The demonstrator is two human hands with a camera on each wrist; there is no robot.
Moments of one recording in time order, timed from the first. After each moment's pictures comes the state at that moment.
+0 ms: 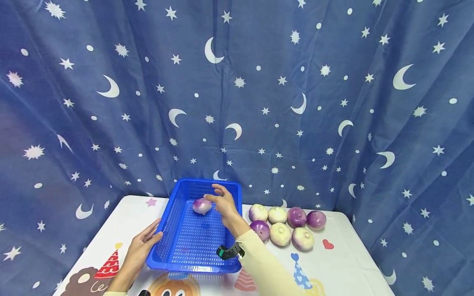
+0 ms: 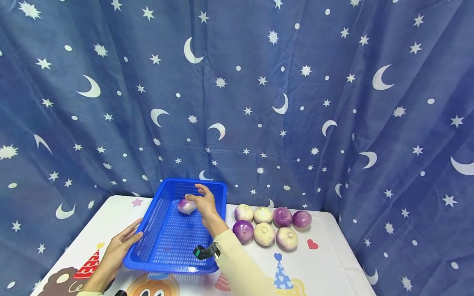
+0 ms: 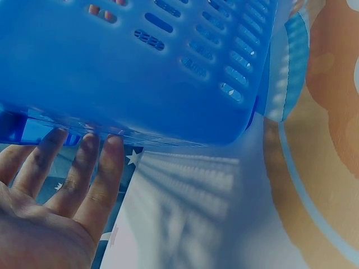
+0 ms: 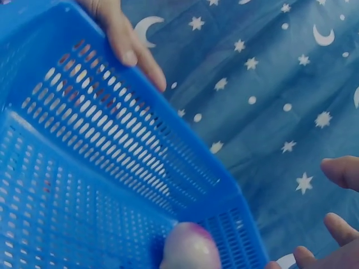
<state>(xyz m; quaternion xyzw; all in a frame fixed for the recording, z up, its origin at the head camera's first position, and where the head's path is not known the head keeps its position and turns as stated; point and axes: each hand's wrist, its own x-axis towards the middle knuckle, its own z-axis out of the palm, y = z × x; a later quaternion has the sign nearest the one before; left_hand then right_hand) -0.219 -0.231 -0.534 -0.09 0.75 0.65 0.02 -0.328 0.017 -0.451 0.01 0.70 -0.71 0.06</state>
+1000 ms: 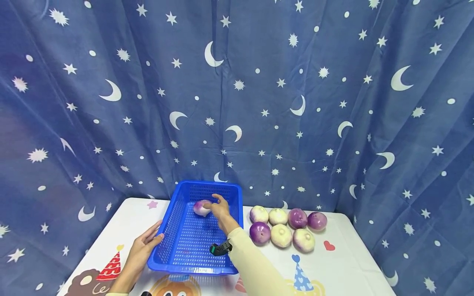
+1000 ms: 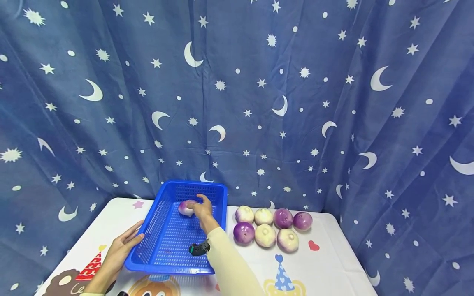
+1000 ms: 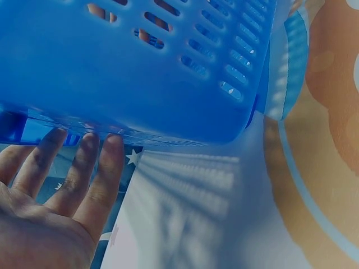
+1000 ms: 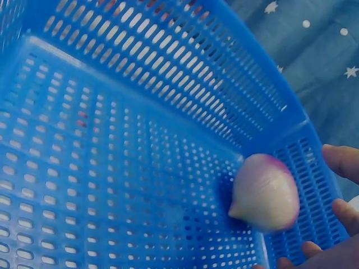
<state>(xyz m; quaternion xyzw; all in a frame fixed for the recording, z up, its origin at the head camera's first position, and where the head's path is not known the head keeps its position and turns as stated) -0.218 -0.230 -0.534 -0.09 0.75 0.66 0.02 -0.353 -0.001 -0.507 0.06 0.75 -0.65 0.04</state>
